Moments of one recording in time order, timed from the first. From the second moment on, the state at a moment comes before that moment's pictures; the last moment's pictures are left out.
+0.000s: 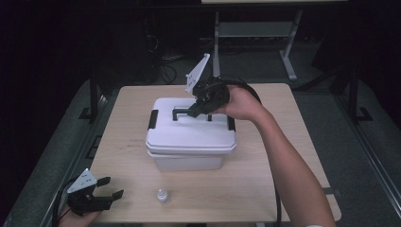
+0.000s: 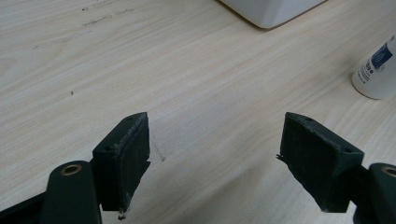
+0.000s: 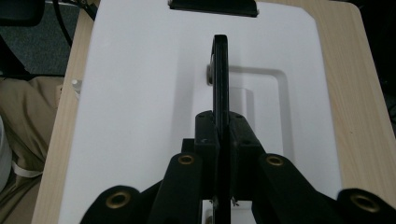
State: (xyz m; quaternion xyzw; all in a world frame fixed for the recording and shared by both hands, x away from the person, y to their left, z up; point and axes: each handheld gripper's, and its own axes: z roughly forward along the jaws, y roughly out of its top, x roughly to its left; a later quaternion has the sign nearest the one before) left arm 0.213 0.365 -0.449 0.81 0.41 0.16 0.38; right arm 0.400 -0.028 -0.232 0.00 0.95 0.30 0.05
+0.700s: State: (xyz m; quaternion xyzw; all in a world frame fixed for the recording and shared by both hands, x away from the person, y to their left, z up) left arm 0.214 0.363 -0.450 0.82 0.41 0.16 0.38; right arm 0.367 -0.085 -0.212 0.03 0.95 0.31 0.09
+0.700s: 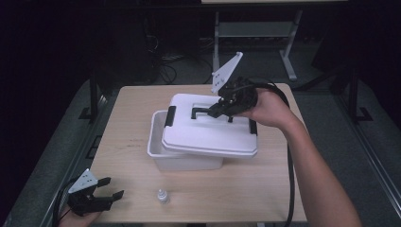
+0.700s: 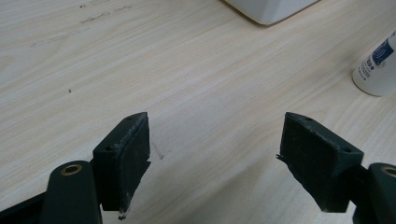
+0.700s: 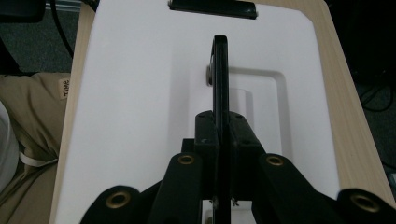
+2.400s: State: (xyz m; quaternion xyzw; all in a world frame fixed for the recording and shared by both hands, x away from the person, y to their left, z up) left arm 0.217 0.362 -0.454 0.82 0.41 0.15 0.37; right arm 0.320 -0.227 -0.229 0.15 0.94 0.29 0.11
